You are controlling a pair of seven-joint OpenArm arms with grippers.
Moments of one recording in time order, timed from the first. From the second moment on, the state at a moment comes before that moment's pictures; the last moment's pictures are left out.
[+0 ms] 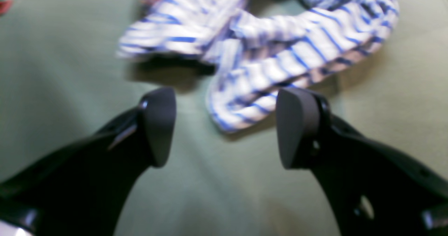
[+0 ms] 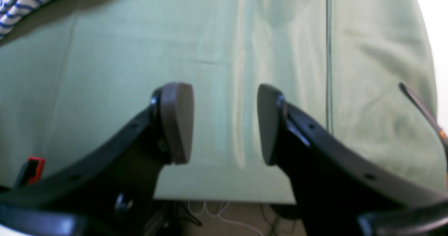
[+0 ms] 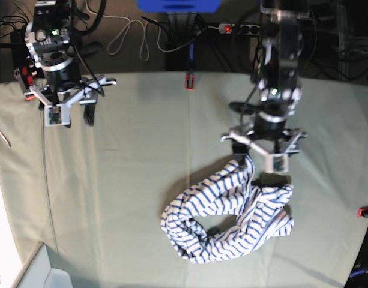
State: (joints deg) left arm 7.8 0.4 -0.5 88.0 -2.5 -0.6 17.1; right arm -31.6 0.8 10.8 115.9 0.1 11.6 -28.2
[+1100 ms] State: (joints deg) left arm -2.8 4.3 -5.1 62.2 -7.0 0.1 11.2; right arm -32.0 2.6 11.0 115.9 0.0 11.6 -32.5
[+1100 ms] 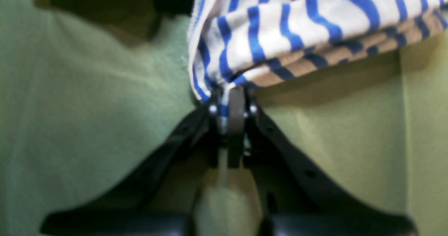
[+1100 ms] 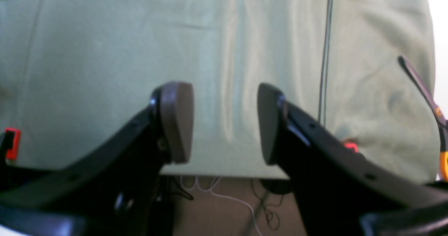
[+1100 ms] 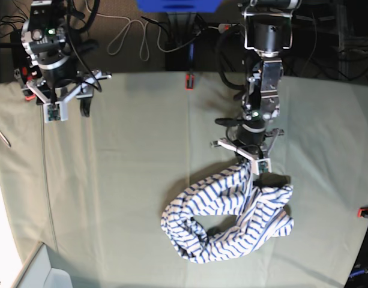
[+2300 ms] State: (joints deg) left arm 35.6 -6.1 -25.0 102.5 -38.3 0.1 3.3; right arm -30.7 2.5 10.4 115.8 0.2 11.6 -32.1
